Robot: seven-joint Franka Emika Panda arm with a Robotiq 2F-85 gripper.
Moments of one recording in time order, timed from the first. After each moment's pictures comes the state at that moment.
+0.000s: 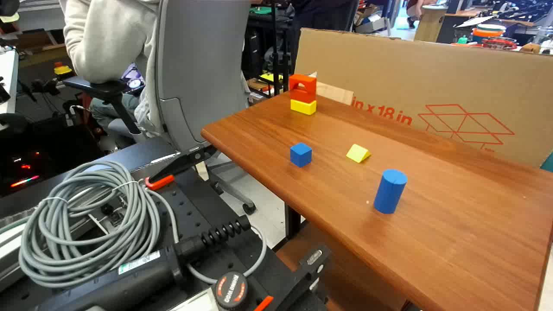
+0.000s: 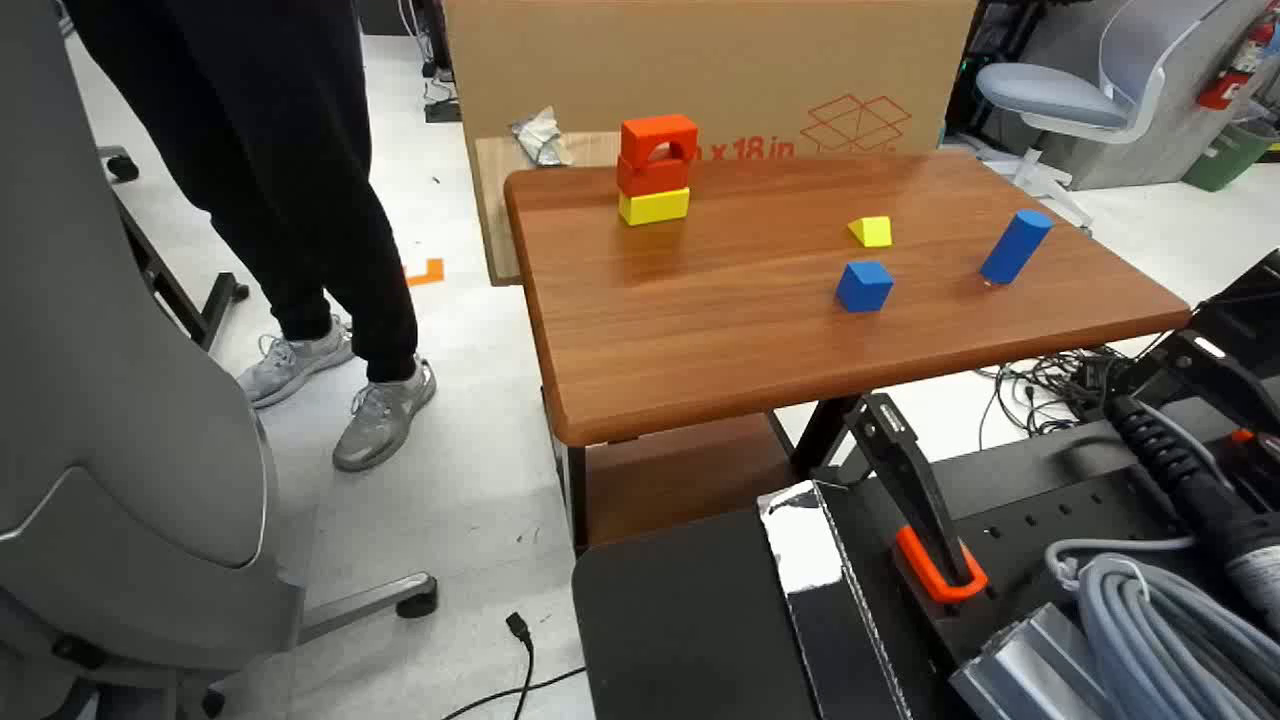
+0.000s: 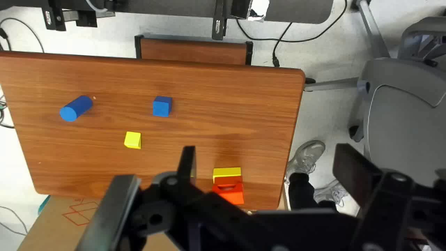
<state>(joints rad) 0.14 -0.44 0.34 -2.52 0.04 2.20 0.32</state>
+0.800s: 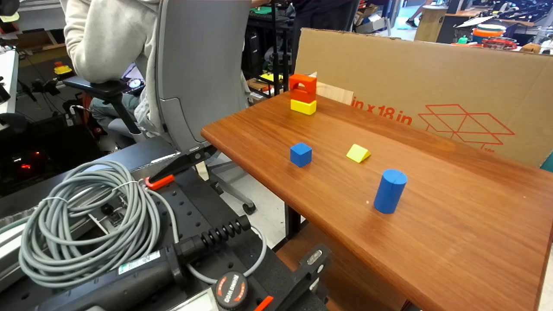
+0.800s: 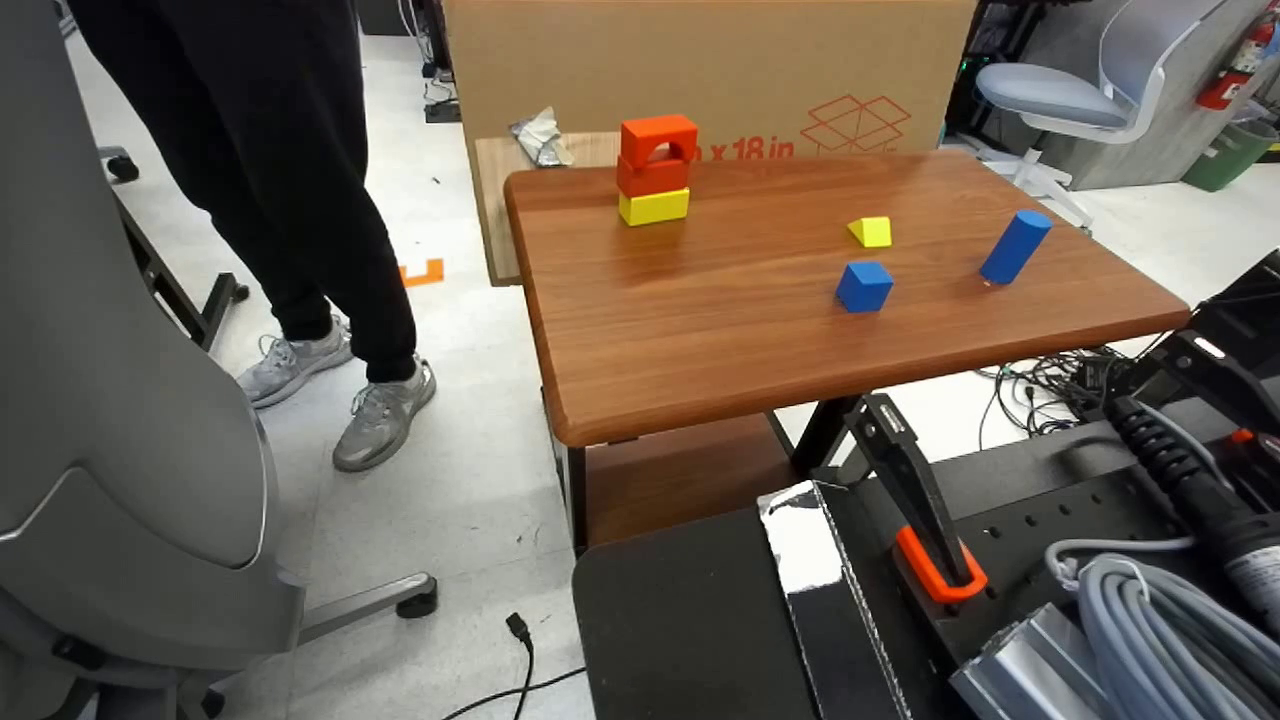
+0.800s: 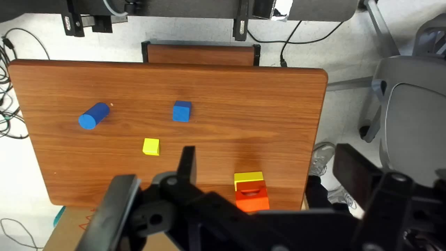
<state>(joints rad) 0.13 -0.43 0.25 -2.56 0.02 2.22 0.27</state>
